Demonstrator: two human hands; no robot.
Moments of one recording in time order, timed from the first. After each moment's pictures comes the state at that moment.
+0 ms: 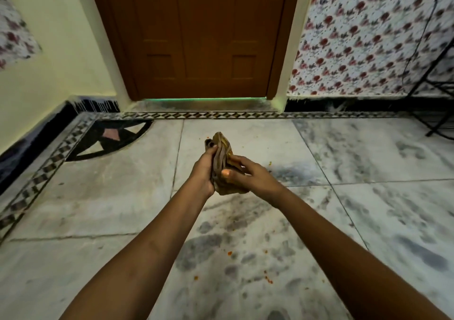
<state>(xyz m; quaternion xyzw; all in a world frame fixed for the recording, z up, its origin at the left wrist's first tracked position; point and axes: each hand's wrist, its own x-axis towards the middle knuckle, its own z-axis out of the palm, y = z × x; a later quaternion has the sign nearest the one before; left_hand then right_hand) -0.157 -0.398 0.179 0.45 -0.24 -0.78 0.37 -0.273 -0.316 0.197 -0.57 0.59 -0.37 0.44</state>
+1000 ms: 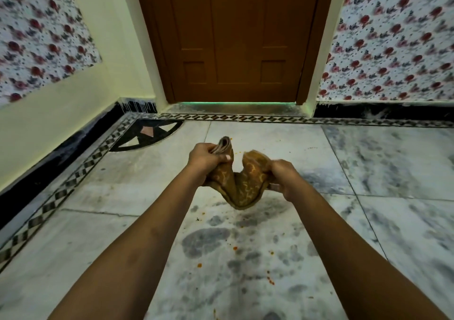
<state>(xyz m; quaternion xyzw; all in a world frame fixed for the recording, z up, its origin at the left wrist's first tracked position) -0.148 -0.347 0.226 0.64 -0.52 -0.47 0.32 -0.314 -0.321 0.189 -0.30 0.66 -0.42 0.54</state>
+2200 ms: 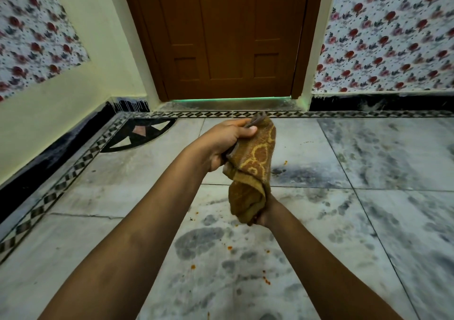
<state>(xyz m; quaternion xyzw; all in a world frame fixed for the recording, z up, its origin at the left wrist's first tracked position) -0.198 -0.329 0.276 0.47 -0.54 -0.64 0.28 -0.299 -0.297 0.118 -0.14 0.50 -0.46 0.72</state>
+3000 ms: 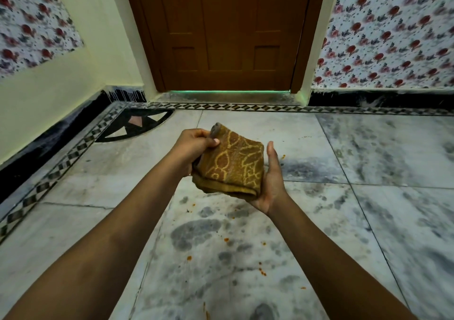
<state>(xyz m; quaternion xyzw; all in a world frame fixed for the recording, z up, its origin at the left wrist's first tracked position) -0.151 -0.348 0.225 0.60 -0.51 -0.52 0.33 -0.293 -0.295 0.149 -0.15 0.28 -0.54 0.78</state>
